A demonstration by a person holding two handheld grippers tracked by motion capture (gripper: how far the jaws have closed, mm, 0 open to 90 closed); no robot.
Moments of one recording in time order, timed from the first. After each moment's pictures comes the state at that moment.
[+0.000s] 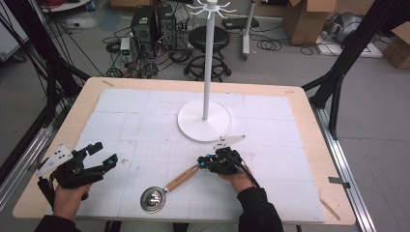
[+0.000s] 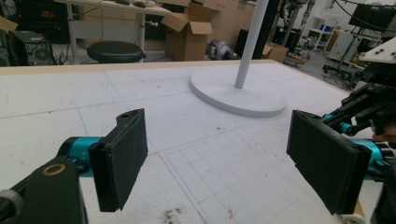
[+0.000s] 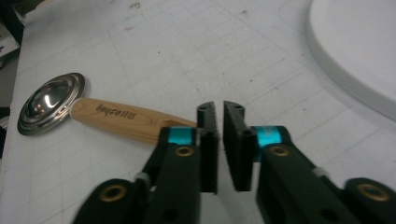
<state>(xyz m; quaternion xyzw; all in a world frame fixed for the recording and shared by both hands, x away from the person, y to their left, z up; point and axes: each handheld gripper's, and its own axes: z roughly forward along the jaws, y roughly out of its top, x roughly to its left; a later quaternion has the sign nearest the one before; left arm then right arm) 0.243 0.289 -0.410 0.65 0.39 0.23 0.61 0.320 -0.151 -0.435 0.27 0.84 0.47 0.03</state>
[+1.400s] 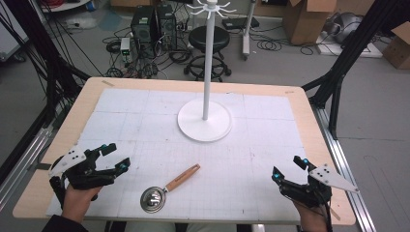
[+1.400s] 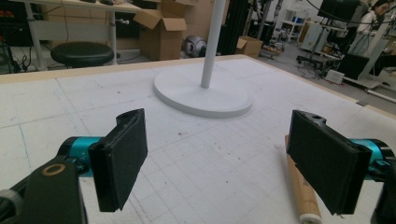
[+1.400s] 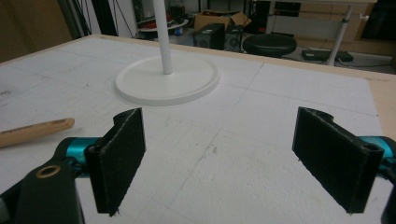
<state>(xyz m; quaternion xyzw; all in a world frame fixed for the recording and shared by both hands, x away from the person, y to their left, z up) 0.241 0.257 -0.401 0.68 0.35 0.20 0.61 0.202 -0.325 -0.386 0.44 0.67 0.51 0.30</state>
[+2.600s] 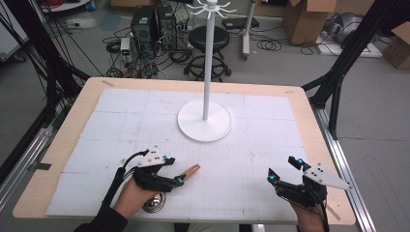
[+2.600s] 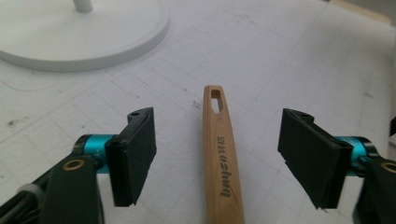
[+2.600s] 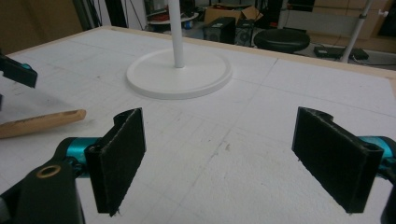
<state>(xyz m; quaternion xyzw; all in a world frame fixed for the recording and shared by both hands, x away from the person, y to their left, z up) 0.267 0.108 -0.421 0.83 0.29 0.10 0.47 0.204 -0.317 -0.389 0.43 0.69 0.51 0.28</state>
